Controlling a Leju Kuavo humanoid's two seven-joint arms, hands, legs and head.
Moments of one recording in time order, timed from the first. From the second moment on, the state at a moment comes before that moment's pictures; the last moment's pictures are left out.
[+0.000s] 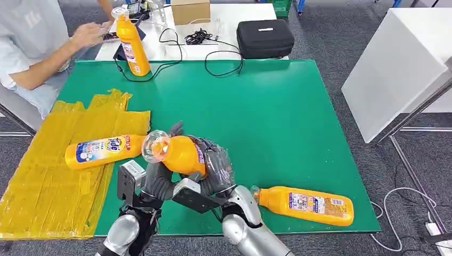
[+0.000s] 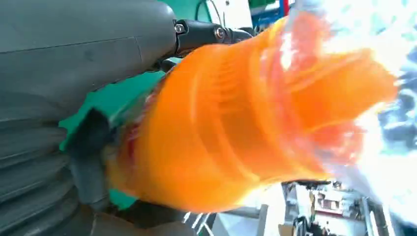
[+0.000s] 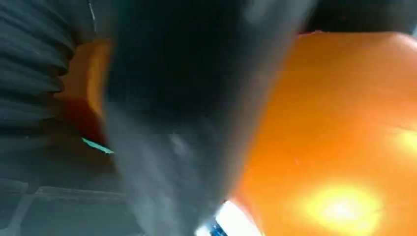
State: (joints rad) left arm -0.10 -0.07 -0.52 -1.53 0.06 0.09 -0.34; right arm -0.29 0.21 0.70 -1.13 0.67 -0.47 -0.22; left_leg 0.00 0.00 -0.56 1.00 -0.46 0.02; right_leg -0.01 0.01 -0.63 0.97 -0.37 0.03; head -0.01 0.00
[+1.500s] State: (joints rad) left arm -0.14 -0.07 -0.54 -1.53 0.08 0.05 -0.31; right arm -0.29 0.22 0.71 -1.09 0.68 -0.51 -0.23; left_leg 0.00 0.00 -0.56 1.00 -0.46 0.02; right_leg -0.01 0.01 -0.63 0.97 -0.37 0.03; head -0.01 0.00
